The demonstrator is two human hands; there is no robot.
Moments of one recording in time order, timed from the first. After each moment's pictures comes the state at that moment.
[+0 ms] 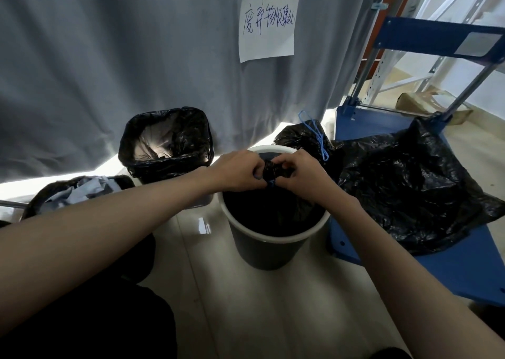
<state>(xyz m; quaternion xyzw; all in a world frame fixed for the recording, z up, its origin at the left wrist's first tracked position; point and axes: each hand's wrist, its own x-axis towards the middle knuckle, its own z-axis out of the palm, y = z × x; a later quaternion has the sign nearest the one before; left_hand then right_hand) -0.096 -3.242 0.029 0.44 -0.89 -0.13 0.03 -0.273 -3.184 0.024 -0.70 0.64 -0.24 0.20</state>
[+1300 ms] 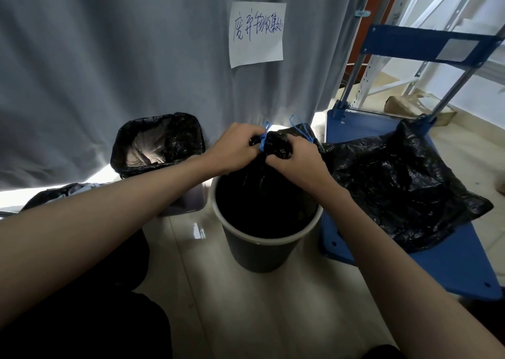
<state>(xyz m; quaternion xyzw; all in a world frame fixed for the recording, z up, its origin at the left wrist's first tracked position) -0.110 -3.245 0.074 0.39 -0.87 -0.19 0.24 -0.267 -3.181 0.062 -0.63 0.68 -0.33 0.19</state>
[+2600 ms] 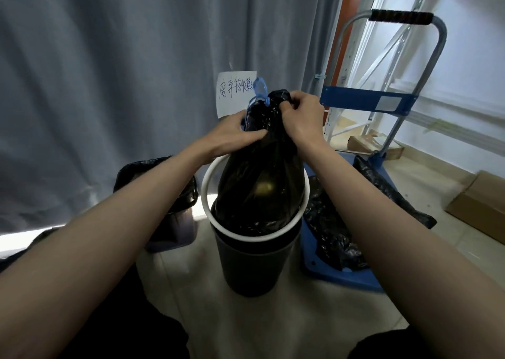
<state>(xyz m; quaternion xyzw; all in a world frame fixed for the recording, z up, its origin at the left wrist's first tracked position) -0.113 -3.233 0.184 0.38 -0.78 -0.38 0.31 -0.263 -3.175 0.219 -0.50 0.66 -0.55 0.08</state>
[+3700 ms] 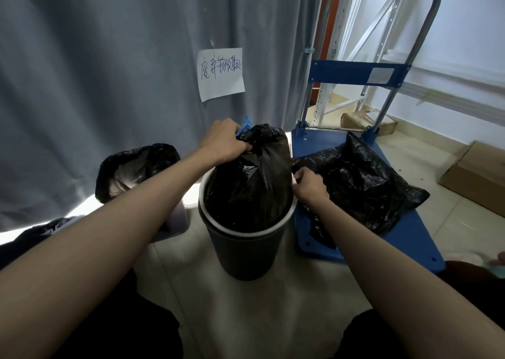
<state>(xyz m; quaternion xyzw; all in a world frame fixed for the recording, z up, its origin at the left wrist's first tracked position) -0.143 -3.220 0.149 0.52 -0.81 -0.20 0.19 -0.340 -3.146 0.035 -0.43 0.84 -0.24 0.22</state>
